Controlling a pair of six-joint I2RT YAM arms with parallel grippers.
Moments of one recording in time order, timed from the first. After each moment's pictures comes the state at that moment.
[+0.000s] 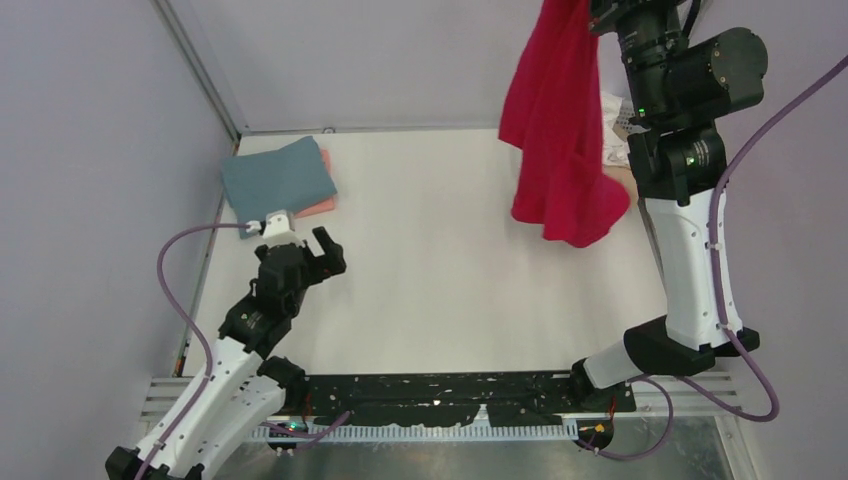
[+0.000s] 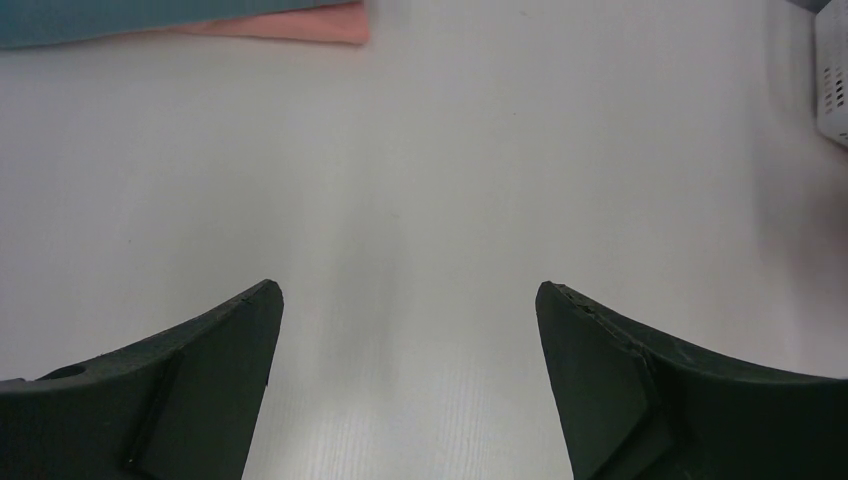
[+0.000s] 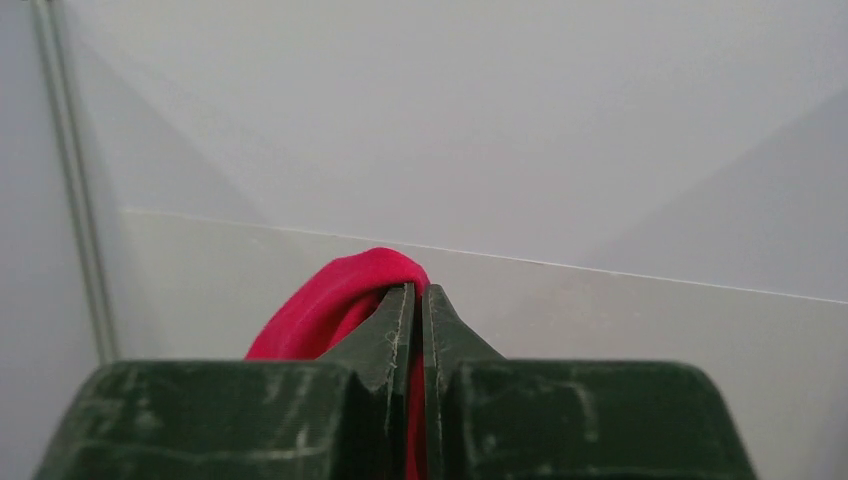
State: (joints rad) left arm -0.43 0.67 0.59 -0.38 -0.39 -0.52; right arm 0.30 1.49 2.23 -0.08 0.05 -0.07
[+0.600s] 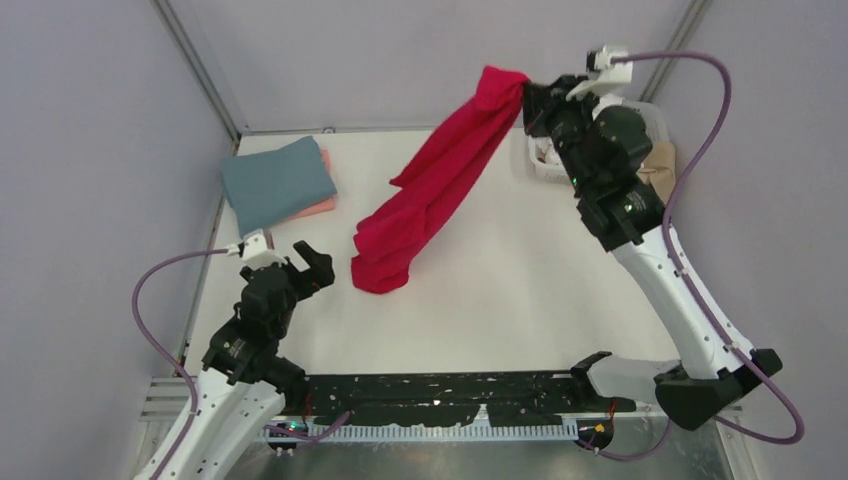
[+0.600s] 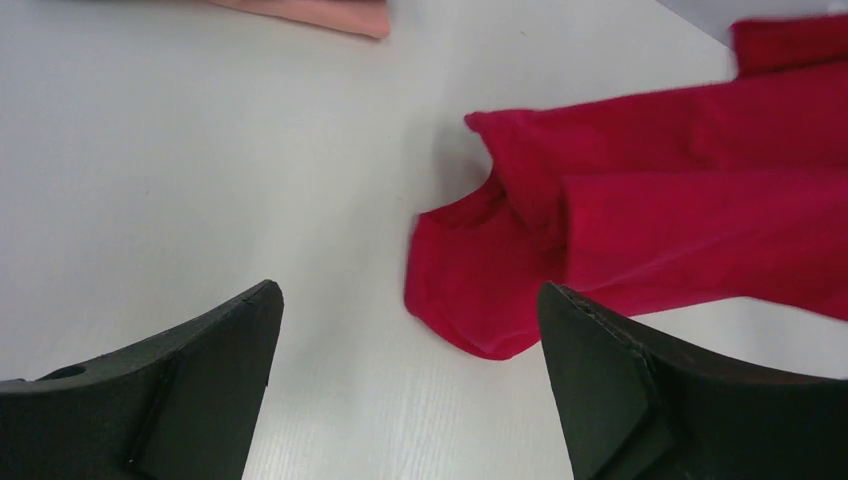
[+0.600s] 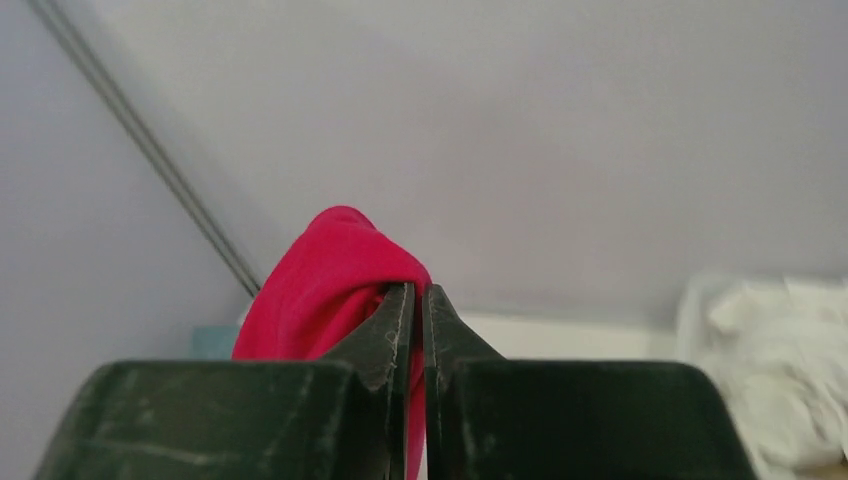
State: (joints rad) left arm -0.43 0.42 0.55 -0.53 -0.42 -0.63; right arm 0.47 1.30 1.69 -0.08 0.11 0.22
